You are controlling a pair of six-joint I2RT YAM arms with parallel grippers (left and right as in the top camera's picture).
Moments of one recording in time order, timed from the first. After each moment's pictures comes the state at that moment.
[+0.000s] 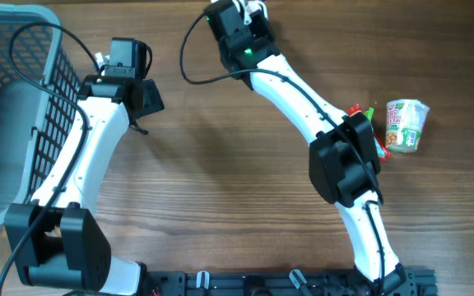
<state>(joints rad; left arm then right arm) -0.10 1.65 1.31 -0.86 -0.37 -0.42 0.58 2.36 2.10 -0.47 0.74 -0.17</state>
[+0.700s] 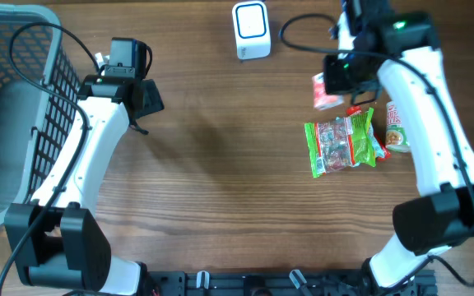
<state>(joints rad) -0.10 1.65 1.31 -0.86 -0.37 -0.42 0.22 1.85 1.83 -1.33 -0.03 0.17</state>
